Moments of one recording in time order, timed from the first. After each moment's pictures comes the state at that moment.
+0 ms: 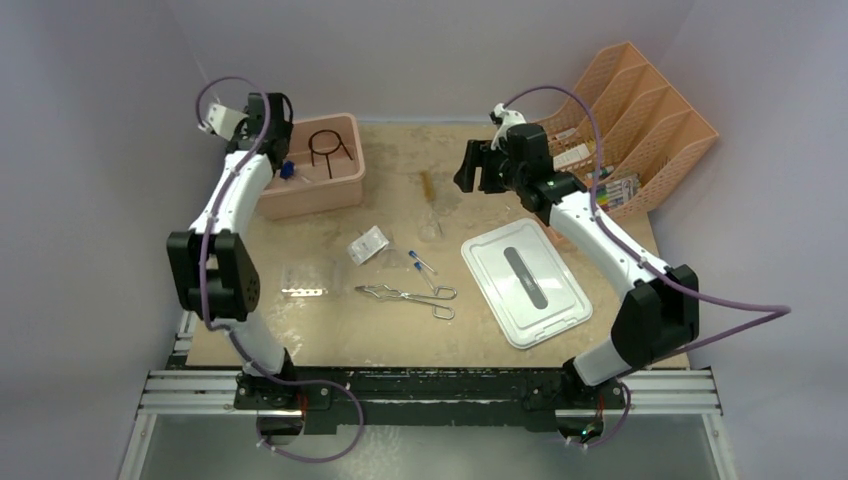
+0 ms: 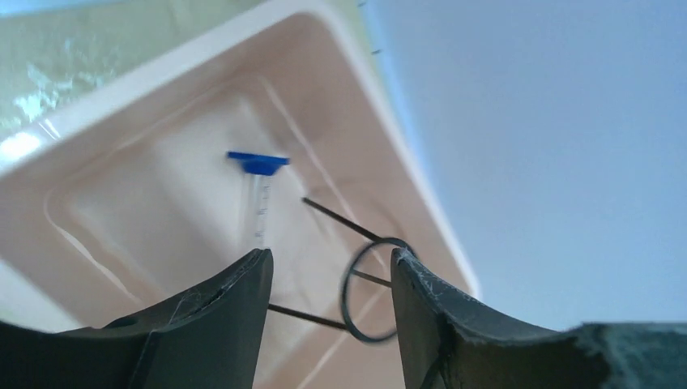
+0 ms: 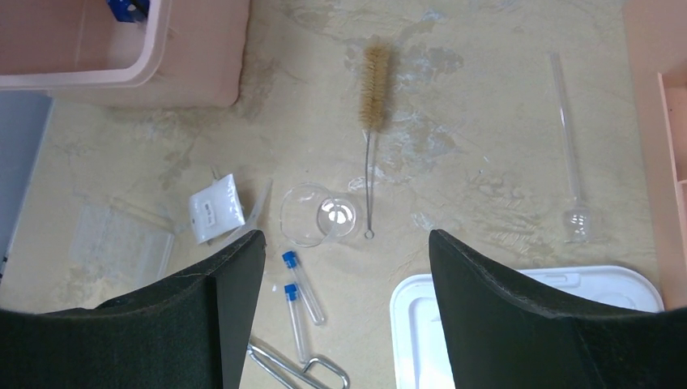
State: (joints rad) left arm -0.01 1.84 1.60 -0.50 -0.53 -1.22; right arm 0.42 1.50 1.30 -0.32 -0.09 0.34
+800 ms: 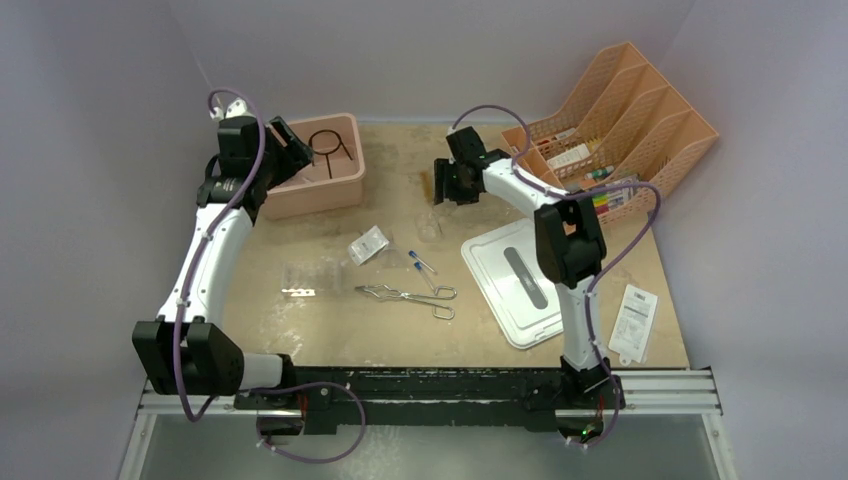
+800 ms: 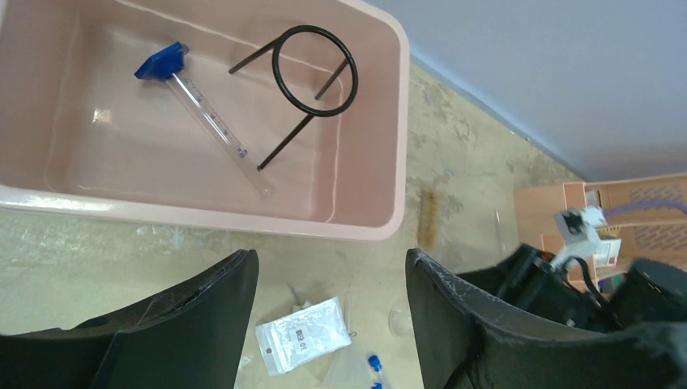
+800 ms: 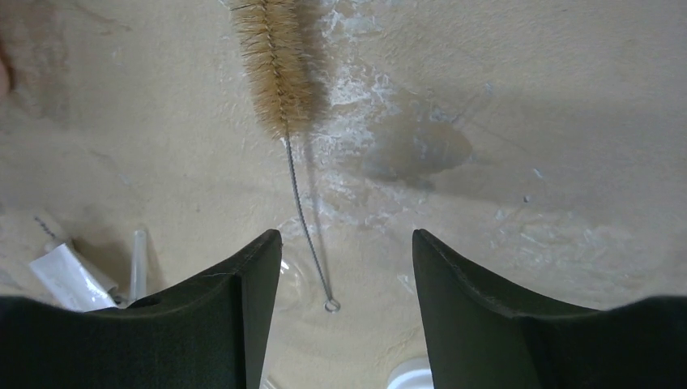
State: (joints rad) left arm -0.01 1.34 1.29 -0.43 0.01 -0.61; right arm 0.47 2.15 1.75 -0.57 -0.01 0.42
